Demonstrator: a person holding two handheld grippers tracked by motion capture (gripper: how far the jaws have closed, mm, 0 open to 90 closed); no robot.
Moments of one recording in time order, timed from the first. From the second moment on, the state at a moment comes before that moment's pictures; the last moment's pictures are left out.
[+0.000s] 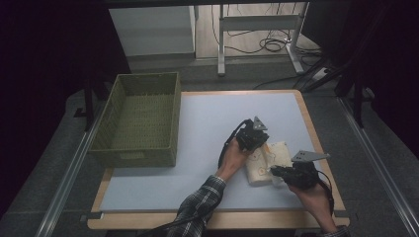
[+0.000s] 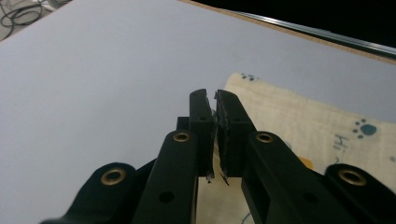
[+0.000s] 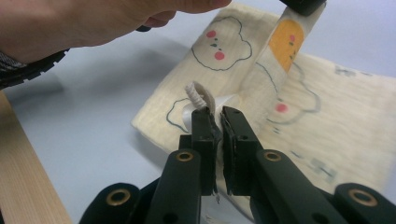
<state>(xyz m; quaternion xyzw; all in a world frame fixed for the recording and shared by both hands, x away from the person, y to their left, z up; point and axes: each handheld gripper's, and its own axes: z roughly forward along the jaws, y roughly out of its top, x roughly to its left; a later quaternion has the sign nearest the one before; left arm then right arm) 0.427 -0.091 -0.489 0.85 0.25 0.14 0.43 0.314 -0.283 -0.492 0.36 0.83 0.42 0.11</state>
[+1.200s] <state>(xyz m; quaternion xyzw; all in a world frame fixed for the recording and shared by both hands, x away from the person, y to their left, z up) 0.431 -0.096 -0.490 0.86 0.27 0.13 0.41 0.296 -0.373 -0.497 0.44 0.80 0.38 0.15</state>
